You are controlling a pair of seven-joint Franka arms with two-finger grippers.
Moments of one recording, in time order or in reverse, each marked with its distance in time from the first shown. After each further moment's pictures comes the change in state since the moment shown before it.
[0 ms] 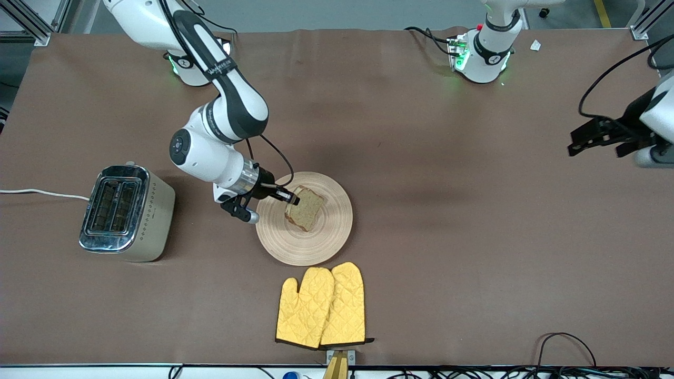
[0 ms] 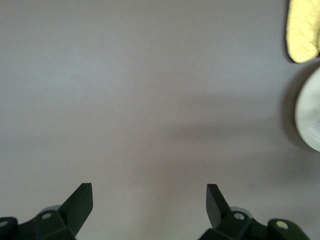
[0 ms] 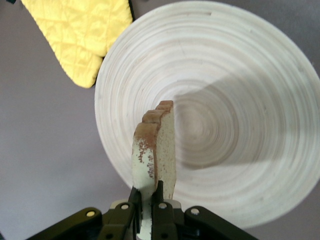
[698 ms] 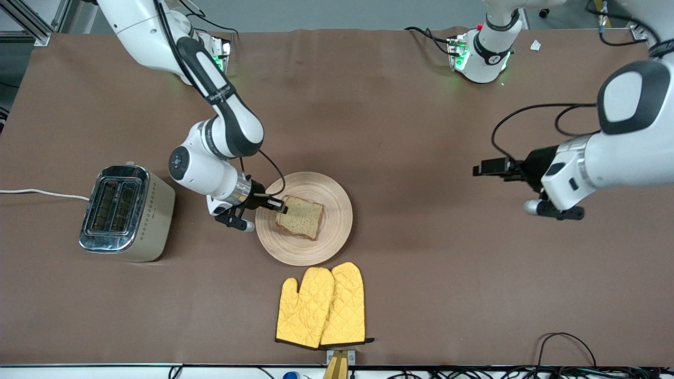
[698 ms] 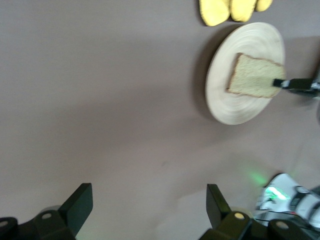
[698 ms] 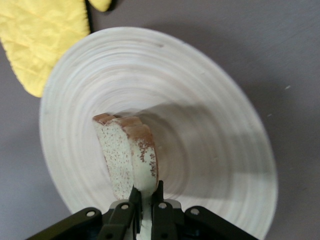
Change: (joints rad) left arm -0.060 0.231 -0.028 -0.004 -0.388 0.053 -0.026; right arm -0.050 0.068 -0.020 -0.039 0.000 0.020 -0.224
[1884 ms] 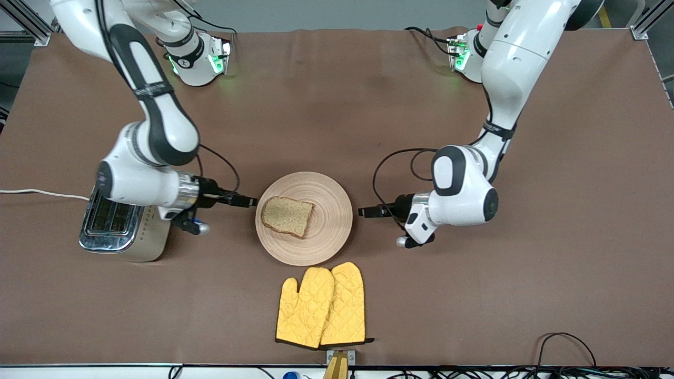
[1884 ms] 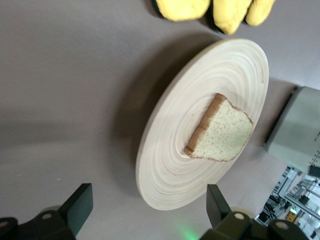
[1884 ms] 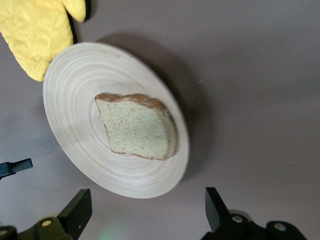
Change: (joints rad) left arm -0.293 0.360 -0.050 -0.124 -0.455 0.632 0.044; right arm -0.188 -0.158 -0.063 0.062 -0.087 -0.484 -0.040
